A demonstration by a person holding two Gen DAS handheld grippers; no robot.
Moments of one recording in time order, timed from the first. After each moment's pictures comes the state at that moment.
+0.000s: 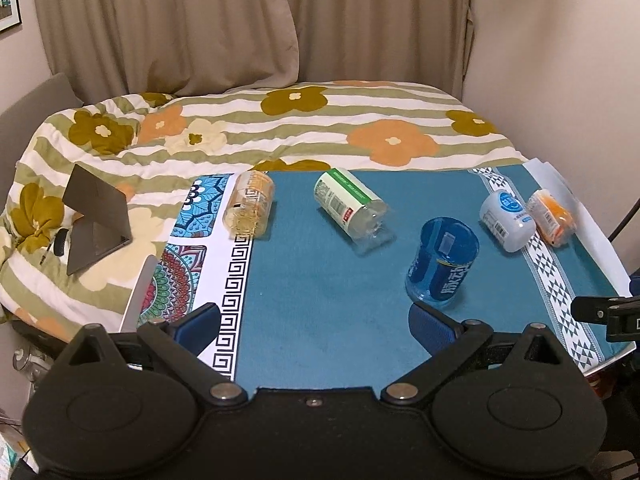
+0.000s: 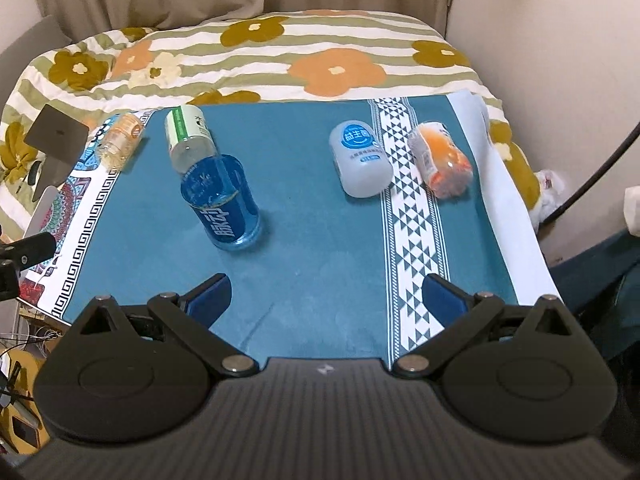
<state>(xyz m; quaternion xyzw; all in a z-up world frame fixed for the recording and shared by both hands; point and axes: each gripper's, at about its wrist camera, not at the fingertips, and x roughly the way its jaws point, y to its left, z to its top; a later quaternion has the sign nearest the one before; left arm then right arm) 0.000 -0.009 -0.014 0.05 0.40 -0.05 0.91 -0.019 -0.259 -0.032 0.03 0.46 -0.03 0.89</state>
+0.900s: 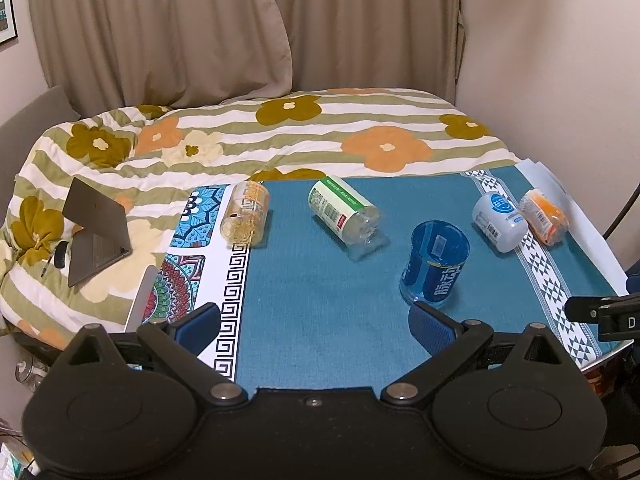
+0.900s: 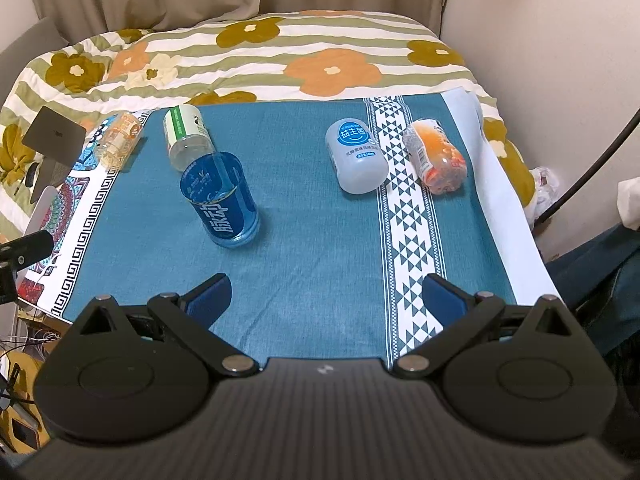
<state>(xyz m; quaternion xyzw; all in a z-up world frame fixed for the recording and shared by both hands) -0.005 -0.011 -0.011 0.06 0.39 -0.06 0.92 -0.021 -0.261 -0.030 0.03 0.46 -0.03 0.89</state>
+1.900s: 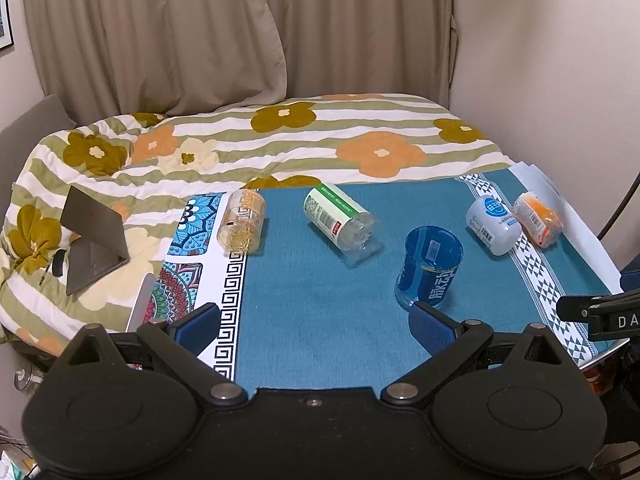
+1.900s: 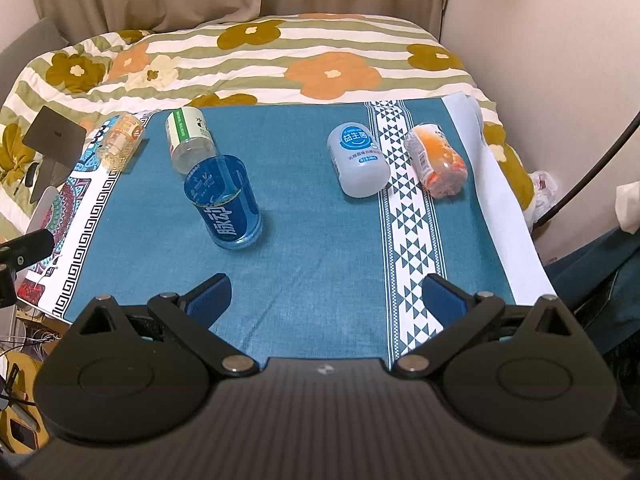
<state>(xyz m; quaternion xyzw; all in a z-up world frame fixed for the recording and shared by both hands) -0.008 -0.011 -0.006 0.07 0.38 -0.07 0.92 -0.023 -0.259 -0.026 0.03 0.46 -0.04 0.89</state>
